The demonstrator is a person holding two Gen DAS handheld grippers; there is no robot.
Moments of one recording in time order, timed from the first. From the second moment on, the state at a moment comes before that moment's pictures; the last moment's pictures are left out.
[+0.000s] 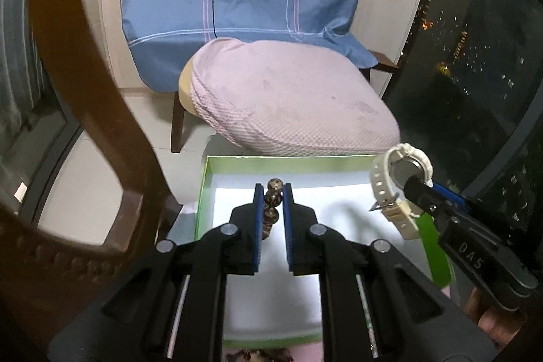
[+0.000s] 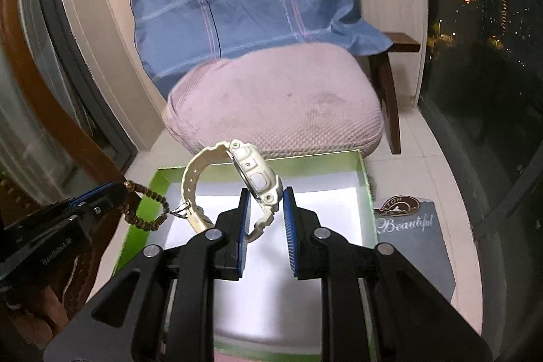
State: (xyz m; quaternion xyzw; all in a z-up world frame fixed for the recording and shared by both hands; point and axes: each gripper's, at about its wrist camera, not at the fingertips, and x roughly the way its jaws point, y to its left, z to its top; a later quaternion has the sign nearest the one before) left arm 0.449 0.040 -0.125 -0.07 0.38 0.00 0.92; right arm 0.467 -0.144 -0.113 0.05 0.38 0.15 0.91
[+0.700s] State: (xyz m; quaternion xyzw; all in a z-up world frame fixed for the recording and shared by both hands) left arm 0.476 0.037 -0.155 -0.06 0.43 0.01 0.90; right arm 0.499 -0.140 -0.142 0.05 0.44 0.13 0.89
